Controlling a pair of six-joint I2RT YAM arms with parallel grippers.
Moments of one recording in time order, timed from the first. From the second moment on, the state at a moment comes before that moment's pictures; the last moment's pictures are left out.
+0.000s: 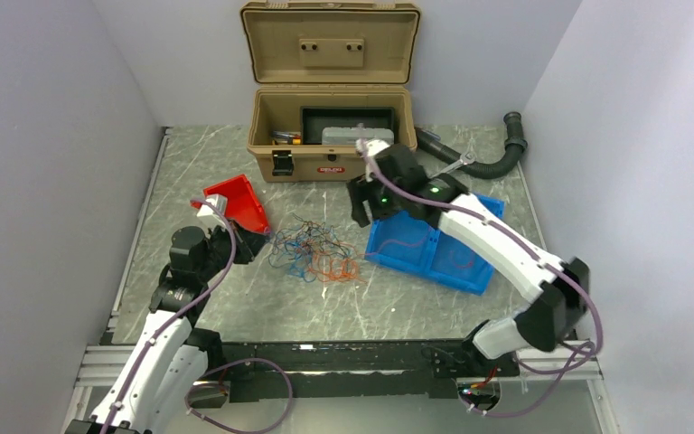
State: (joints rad) left arm -0.16 0.62 0.41 -0.08 0.38 -0.53; right arm 0.65 1.39 1.34 -0.69 0.00 0.23
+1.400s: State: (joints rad) left arm -0.16 0.62 0.41 -0.09 0.38 -0.51; right arm 0.75 1.98 1.48 -0.69 -0.15 -0.03
